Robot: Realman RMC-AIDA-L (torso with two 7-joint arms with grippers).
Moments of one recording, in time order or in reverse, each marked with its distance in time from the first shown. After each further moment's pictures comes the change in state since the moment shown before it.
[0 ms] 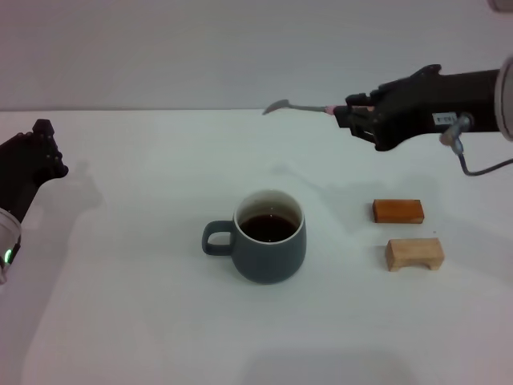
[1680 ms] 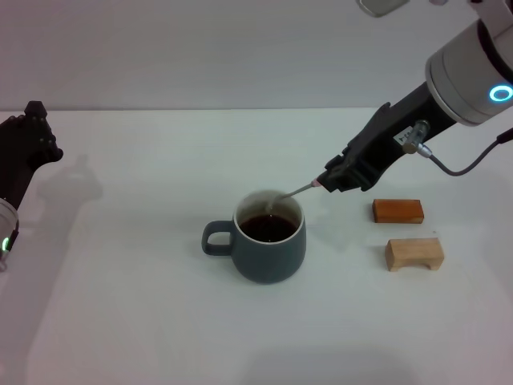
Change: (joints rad) left arm -0.013 -0.008 -0.039 0.001 0.000 0.048 0.000; right arm 0.482 -0.036 0.104 -0.382 -0.080 0.441 -0.004
